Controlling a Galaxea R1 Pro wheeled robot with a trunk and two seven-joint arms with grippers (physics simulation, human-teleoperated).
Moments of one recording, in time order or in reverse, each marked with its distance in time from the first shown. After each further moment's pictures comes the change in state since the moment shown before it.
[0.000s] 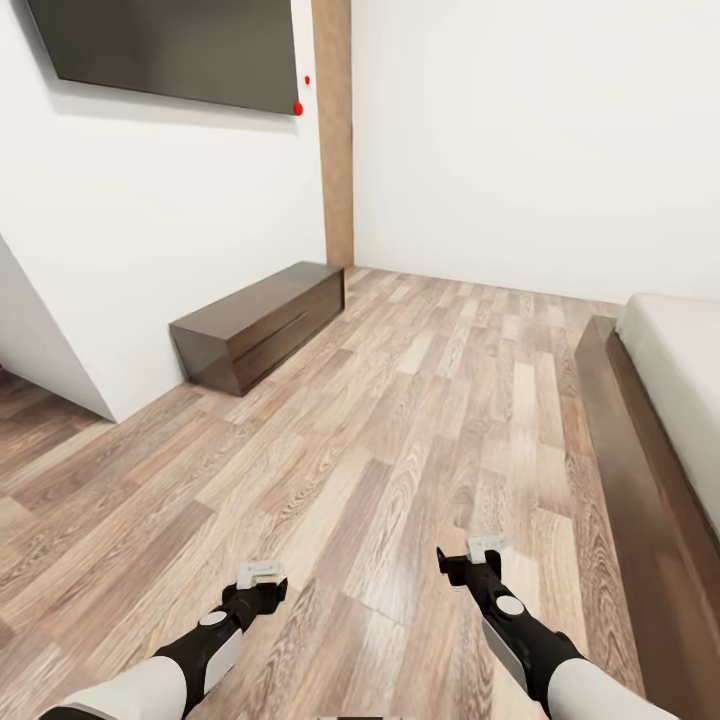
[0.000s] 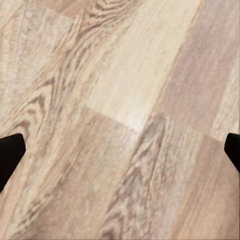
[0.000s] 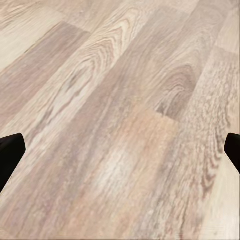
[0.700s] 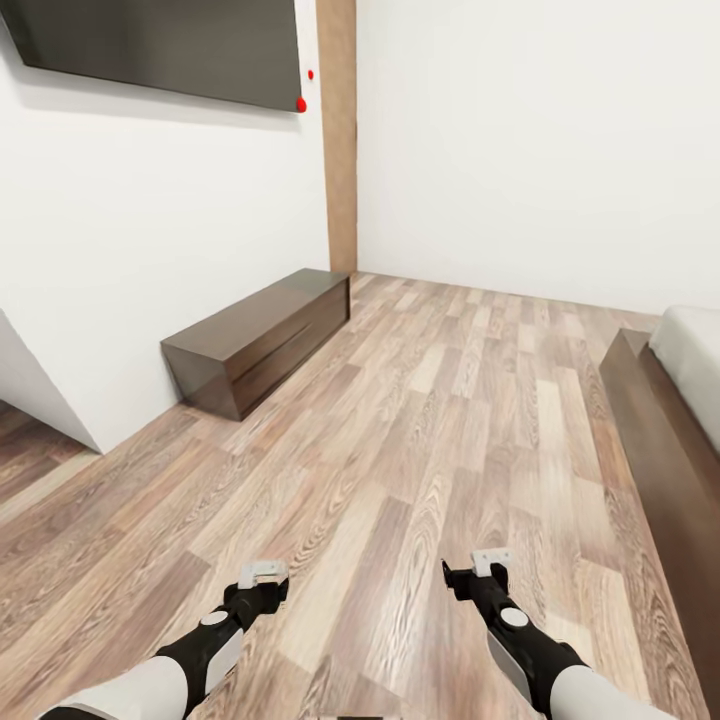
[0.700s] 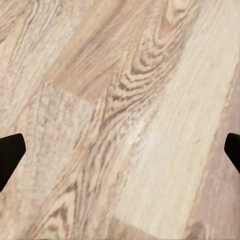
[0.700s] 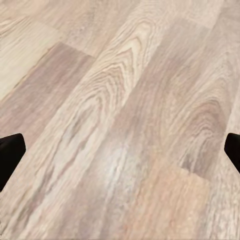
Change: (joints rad) left arm 0.000 -0.004 -0.001 -0.002 -0.003 0.000 -0.001; right arm 0.001 0.000 -0.002 0.069 -0.008 -0.007 -0.005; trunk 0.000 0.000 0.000
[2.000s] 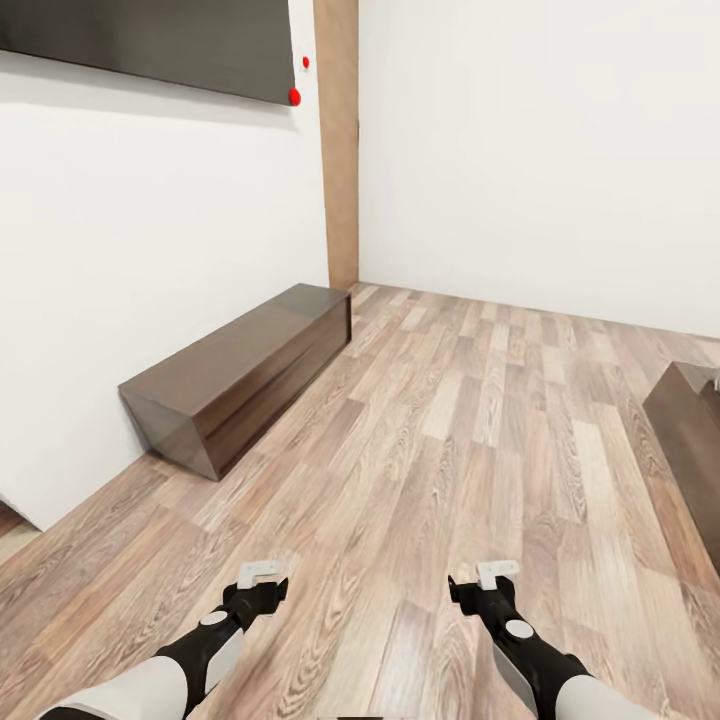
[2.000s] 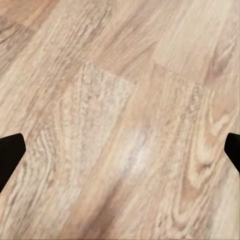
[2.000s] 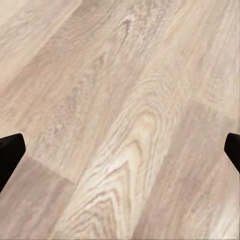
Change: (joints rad) left arm 0.000 0.001 0.003 0.000 0.003 0.000 0.006; right arm 0.014 -0.006 0.001 0.034 0.007 0.013 -0.006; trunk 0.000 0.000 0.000
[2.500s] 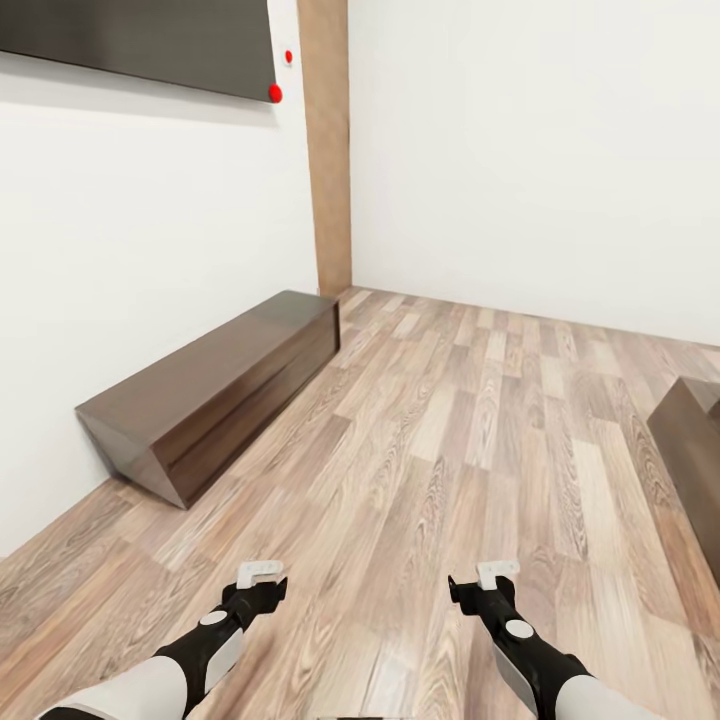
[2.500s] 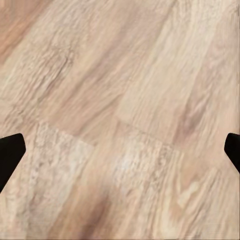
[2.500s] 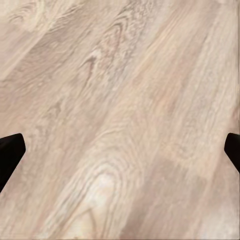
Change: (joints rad) left arm 0.000 0.001 0.001 -0.001 0.001 0.000 0.003; right arm 0.000 0.000 0.000 0.000 0.000 0.000 0.000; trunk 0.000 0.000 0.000
